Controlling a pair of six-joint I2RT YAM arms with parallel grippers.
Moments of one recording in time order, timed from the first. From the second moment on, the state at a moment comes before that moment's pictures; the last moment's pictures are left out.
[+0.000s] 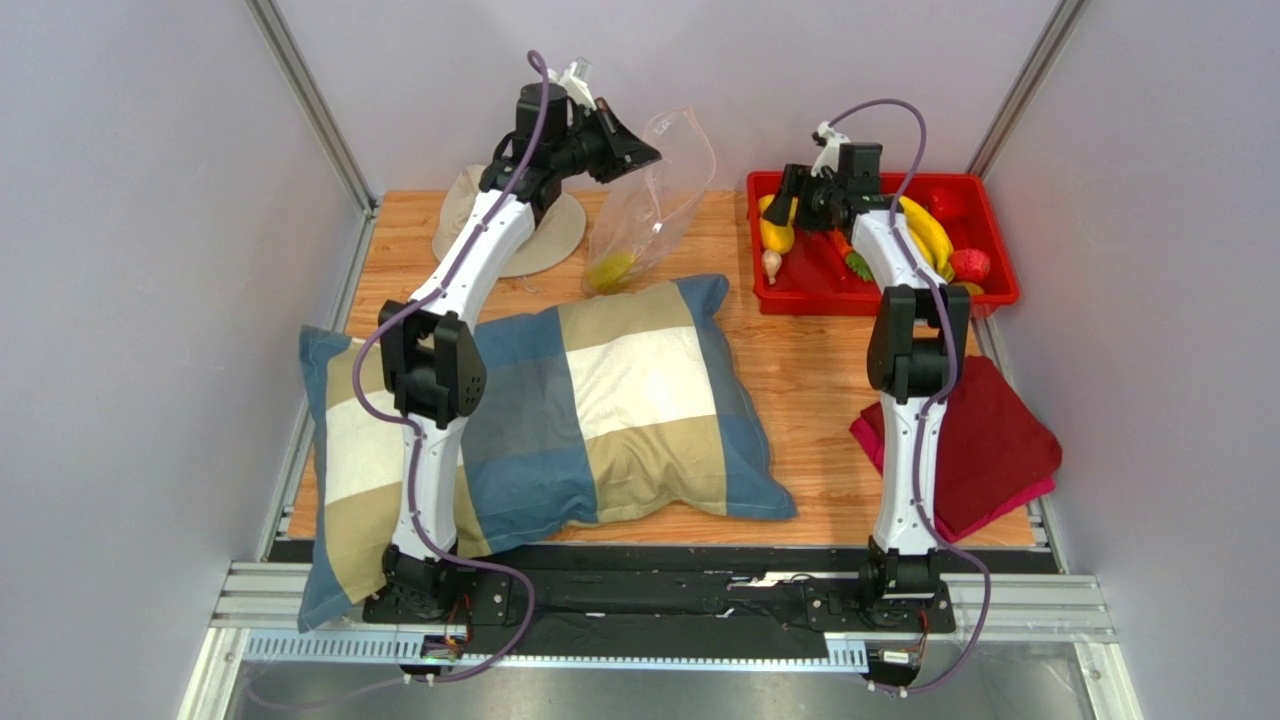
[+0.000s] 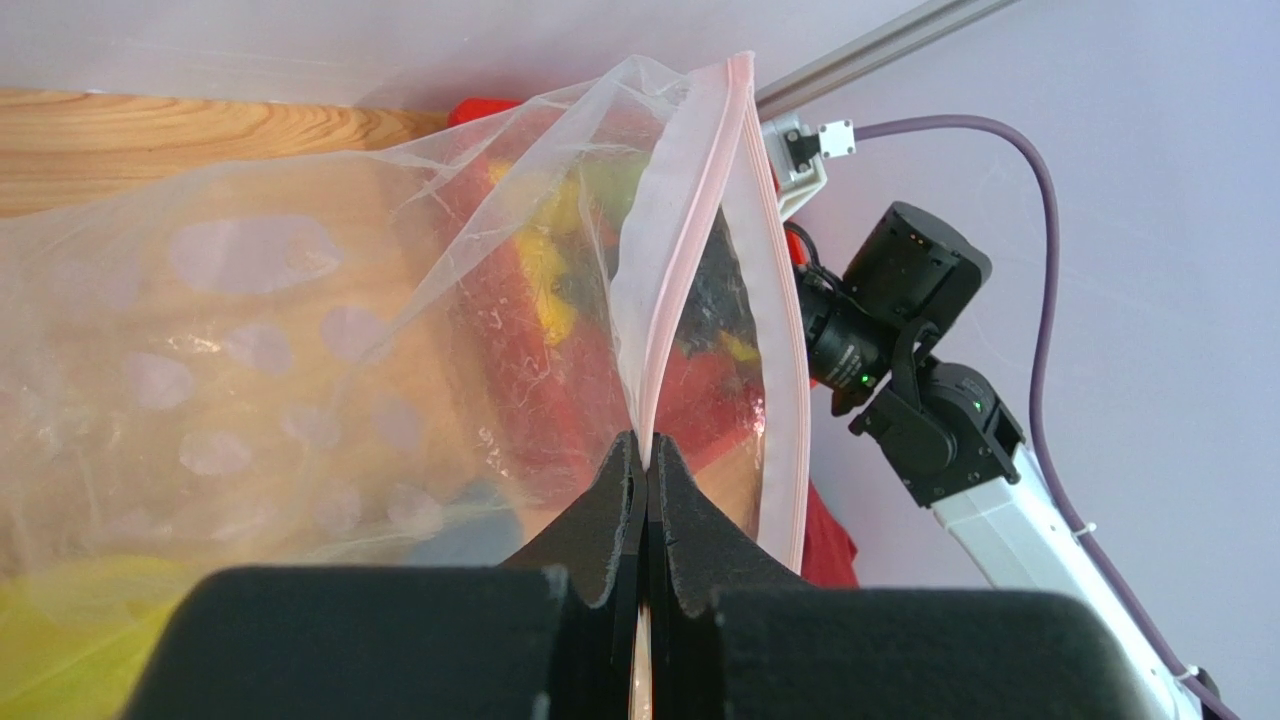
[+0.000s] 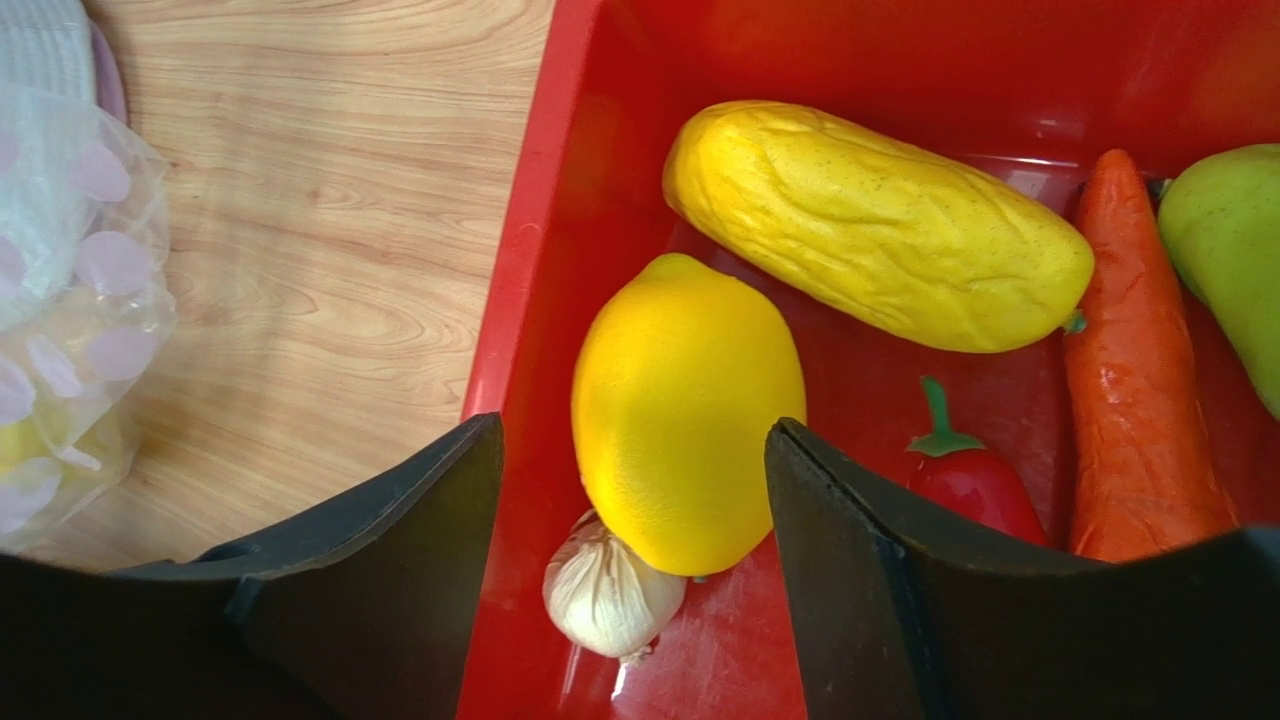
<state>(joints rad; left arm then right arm) -0.33 2.22 2.25 -0.26 0.48 -0.78 0.01 2.43 2.16 -0.34 -0.40 0.16</state>
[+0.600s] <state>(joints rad) -0.33 2.23 2.25 -0.26 0.48 -0.78 0.02 2.52 2.22 -0.33 -0.34 0.11</state>
